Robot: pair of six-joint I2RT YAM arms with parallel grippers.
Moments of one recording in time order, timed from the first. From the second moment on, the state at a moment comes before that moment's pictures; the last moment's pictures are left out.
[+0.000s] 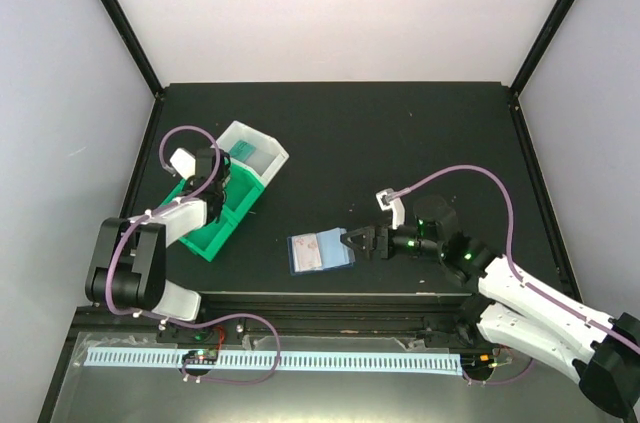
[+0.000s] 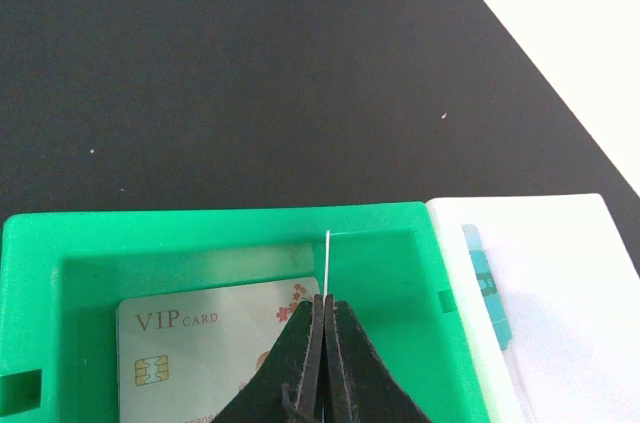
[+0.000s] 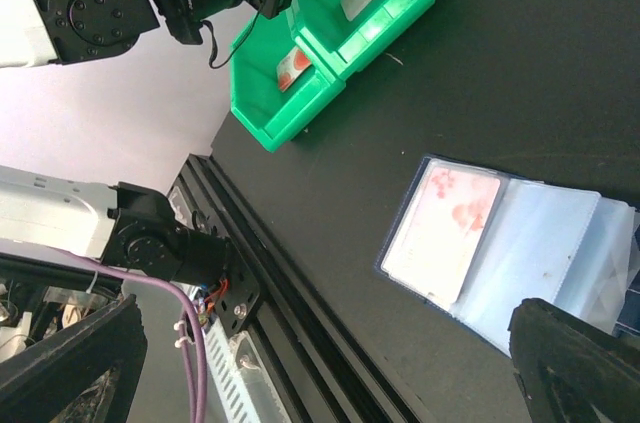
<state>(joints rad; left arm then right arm) -0.12 1.44 0.63 0.17 -0.51 -0.98 0.76 0.83 0.49 -0.09 -0.47 0.68</state>
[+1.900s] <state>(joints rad) -0.12 0.87 0.65 -0.37 0.32 -0.56 0.74 0.76 0.50 -0.25 -0.39 0.65</state>
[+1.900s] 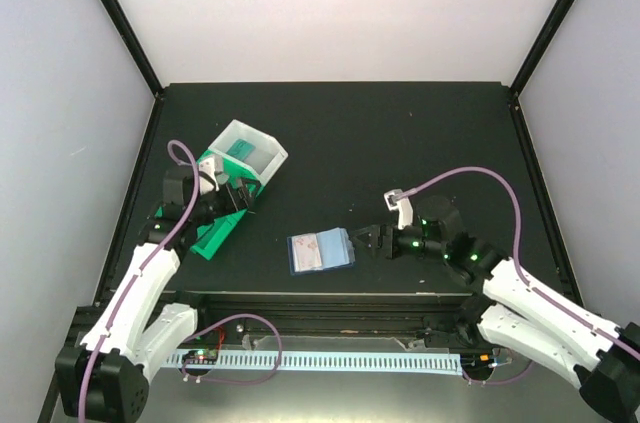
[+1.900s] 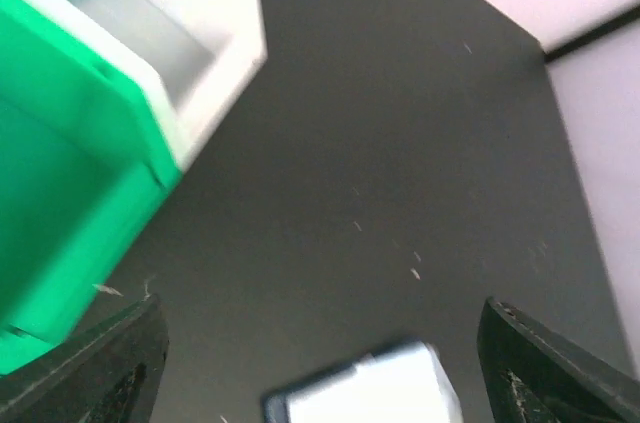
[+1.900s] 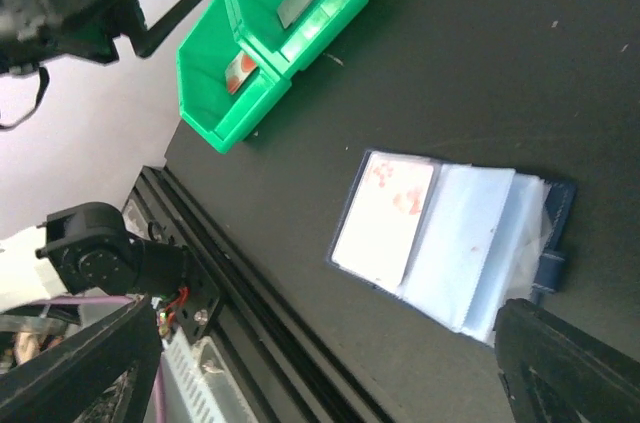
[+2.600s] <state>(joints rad) -0.27 0.63 0.41 -0.35 0.68 -0.65 0.78 1.18 0.47 0.07 -0.46 0.76</state>
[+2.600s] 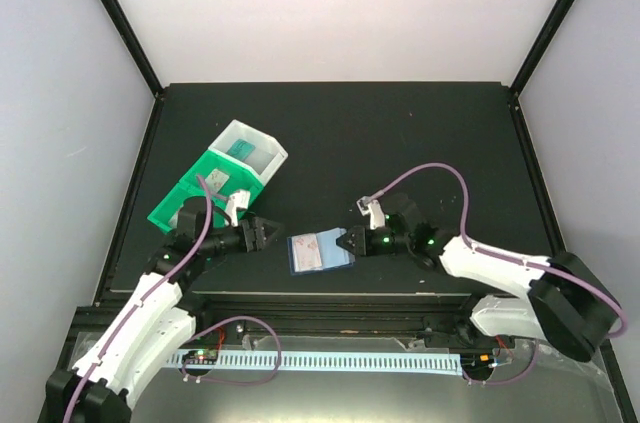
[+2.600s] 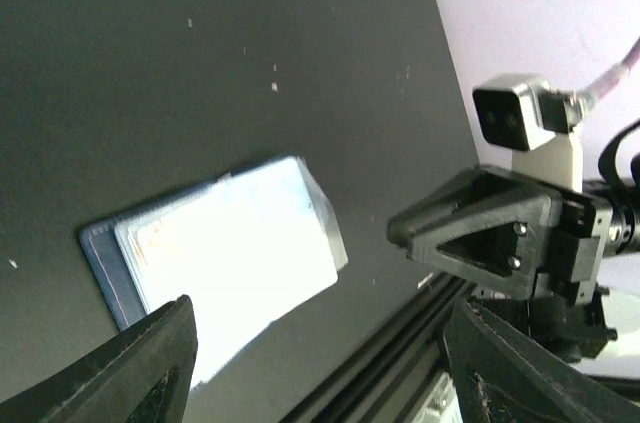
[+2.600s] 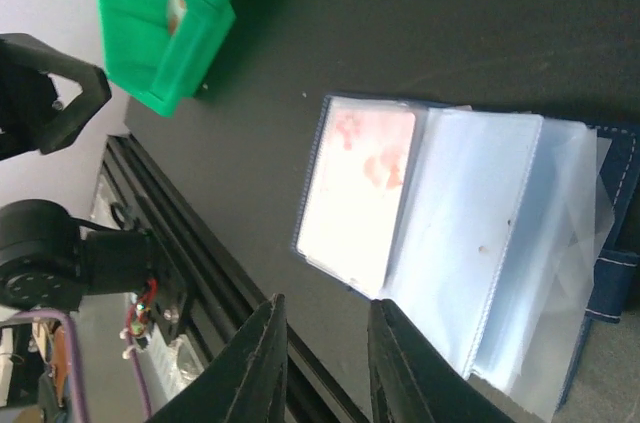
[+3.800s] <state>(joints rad) -0.40 0.70 0.22 -0.16 0.62 -0.79 0.93 1.69 0.67 0.16 -0.34 0.71</state>
